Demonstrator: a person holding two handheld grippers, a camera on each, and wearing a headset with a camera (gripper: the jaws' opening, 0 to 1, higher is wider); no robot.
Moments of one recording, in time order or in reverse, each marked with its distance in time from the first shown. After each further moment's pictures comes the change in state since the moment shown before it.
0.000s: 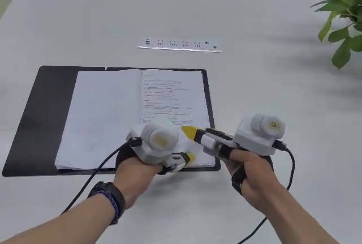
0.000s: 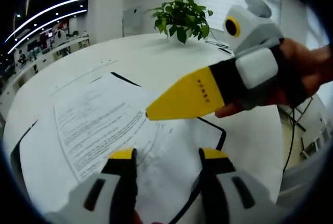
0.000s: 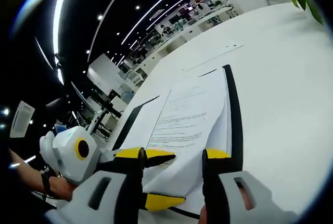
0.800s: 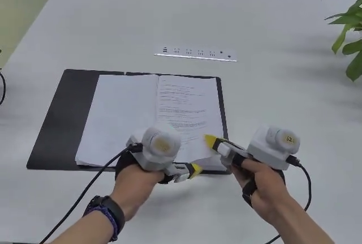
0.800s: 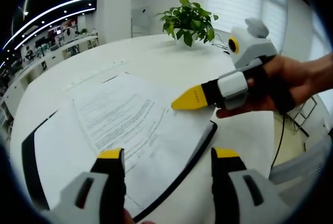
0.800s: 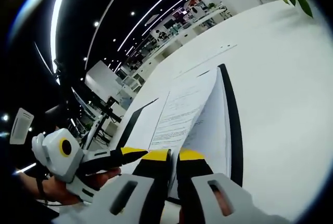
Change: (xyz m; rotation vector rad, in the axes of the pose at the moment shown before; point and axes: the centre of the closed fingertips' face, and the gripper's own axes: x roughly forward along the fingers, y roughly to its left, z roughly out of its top) left arm -0.052 0.001 -0.002 -0.021 -0.002 0.068; right arm -0.013 0.004 -0.007 0.036 -0.045 -0.017
